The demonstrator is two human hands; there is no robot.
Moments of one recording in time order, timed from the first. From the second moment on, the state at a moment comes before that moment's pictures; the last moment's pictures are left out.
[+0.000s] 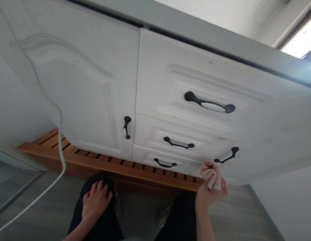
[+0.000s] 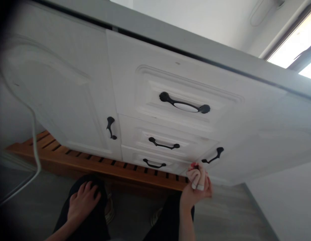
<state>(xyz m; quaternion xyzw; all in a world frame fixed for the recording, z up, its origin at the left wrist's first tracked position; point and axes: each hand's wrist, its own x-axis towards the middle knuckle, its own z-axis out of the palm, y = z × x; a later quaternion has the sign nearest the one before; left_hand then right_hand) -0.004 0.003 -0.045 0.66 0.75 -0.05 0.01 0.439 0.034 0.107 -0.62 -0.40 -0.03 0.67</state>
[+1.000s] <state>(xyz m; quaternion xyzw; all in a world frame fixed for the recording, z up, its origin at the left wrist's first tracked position) 0.004 0.019 -0.062 0.75 0.64 -0.07 0.17 0.182 0.139 0.100 -0.49 -0.84 -0.07 0.21</state>
